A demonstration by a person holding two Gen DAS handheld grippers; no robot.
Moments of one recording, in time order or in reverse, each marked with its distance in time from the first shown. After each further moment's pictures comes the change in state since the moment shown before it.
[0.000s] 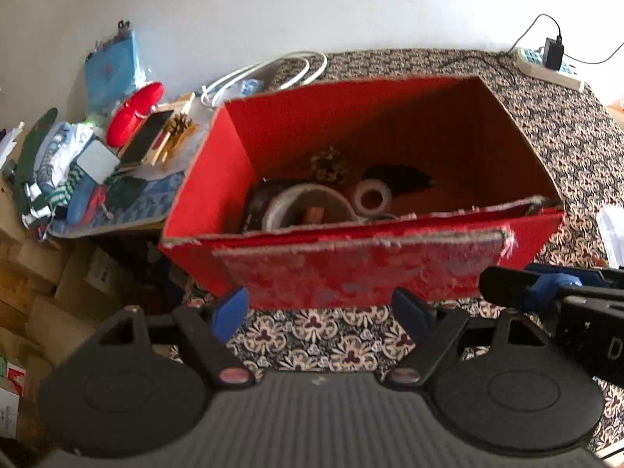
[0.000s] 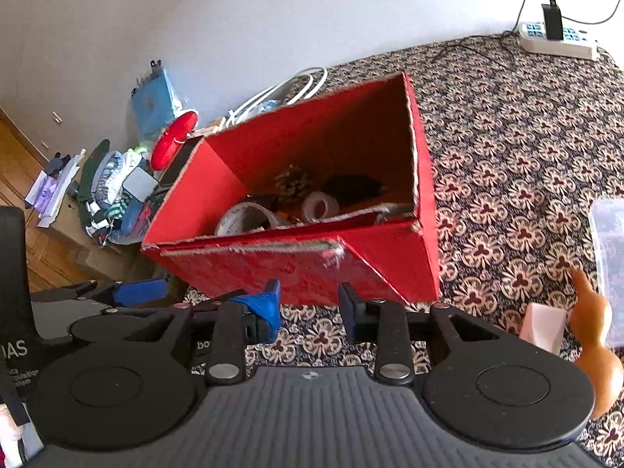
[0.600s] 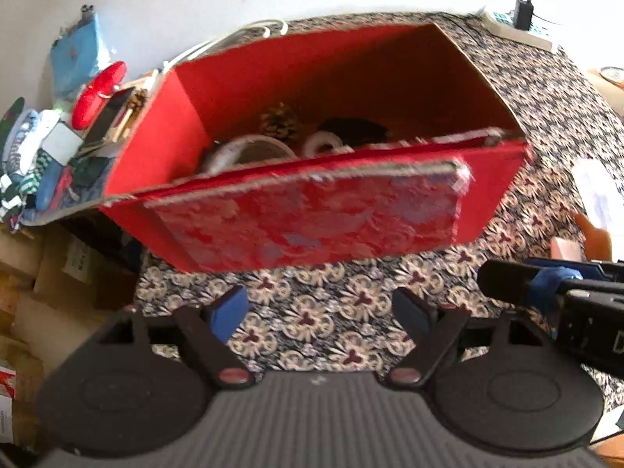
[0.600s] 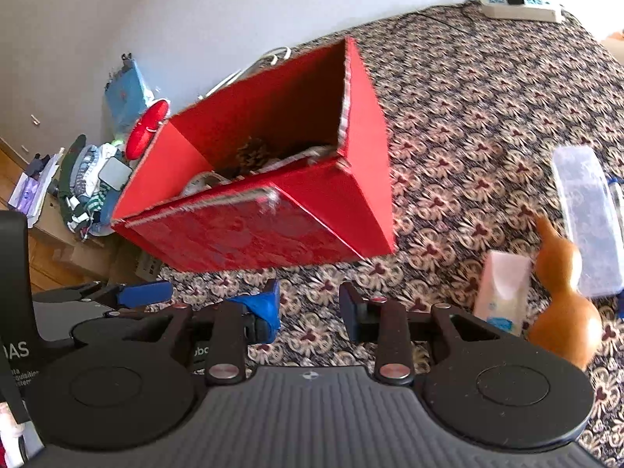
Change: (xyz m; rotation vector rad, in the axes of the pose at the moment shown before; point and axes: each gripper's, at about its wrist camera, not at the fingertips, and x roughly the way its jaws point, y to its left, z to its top) left arm 0.012 -0.032 -0.024 0.051 0.080 -0.079; right arm -0.012 -0.031 -0.027 0.064 0.044 -0.051
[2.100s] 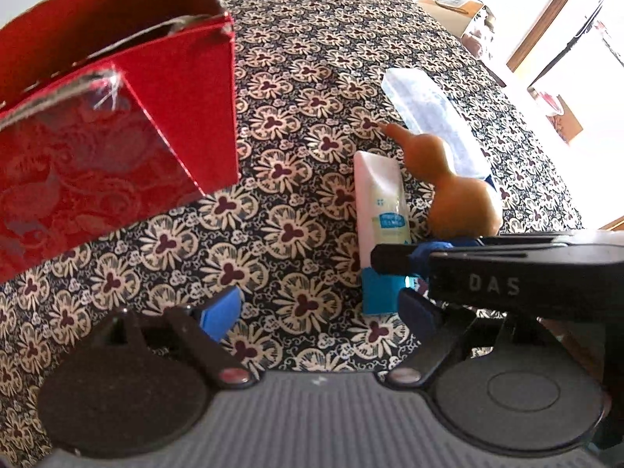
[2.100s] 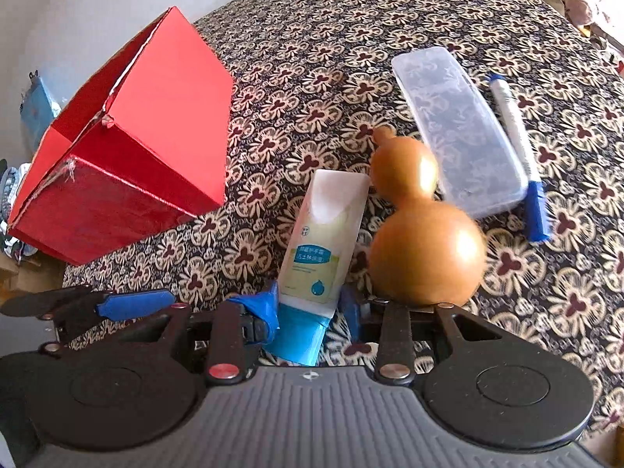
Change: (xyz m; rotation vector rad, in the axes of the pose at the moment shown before) left arm 0.033 -0.095 -0.024 0.202 0.097 -0.479; right arm 0.011 -0.096 -0.034 0.152 0.046 -0.174
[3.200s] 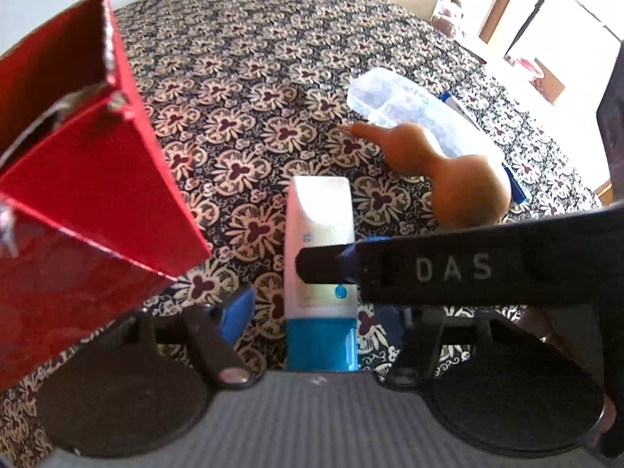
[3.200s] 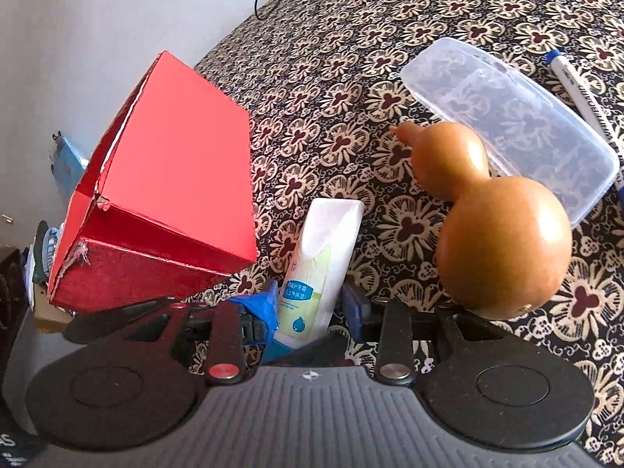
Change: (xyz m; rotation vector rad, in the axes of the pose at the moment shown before) left arm 0.042 -0.016 0.031 0.182 -0.009 0.004; right arm 0.029 -0.013 0.024 0.166 -0.031 0.199
